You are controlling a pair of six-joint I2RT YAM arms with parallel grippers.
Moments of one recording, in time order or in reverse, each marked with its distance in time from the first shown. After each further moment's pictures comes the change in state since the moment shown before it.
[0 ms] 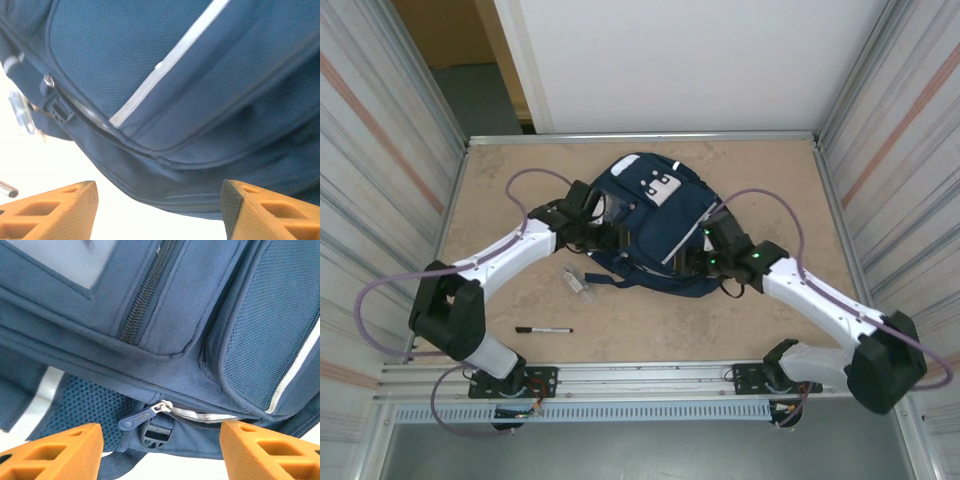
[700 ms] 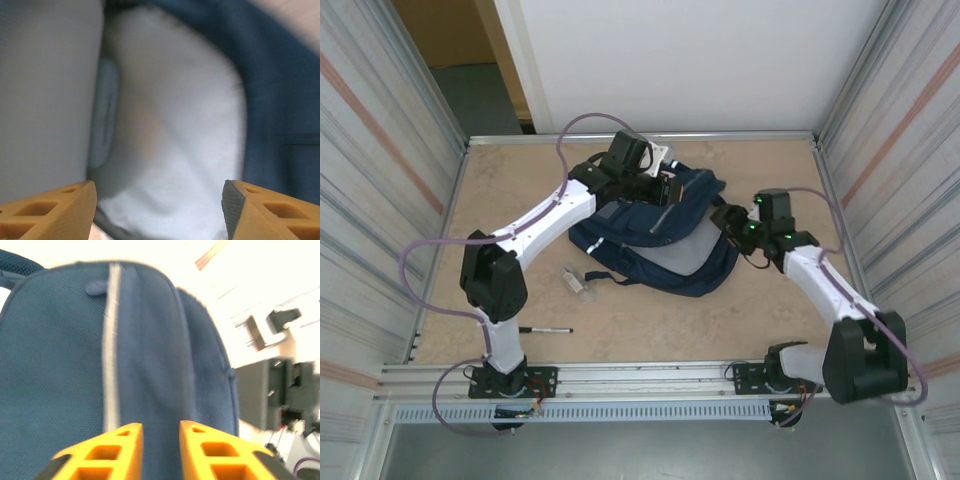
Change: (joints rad) left arm -0.118 0.314 0.602 0.031 0.200 0.152; right arm -0.510 0.003 -0.045 0.224 -0.258 0.272
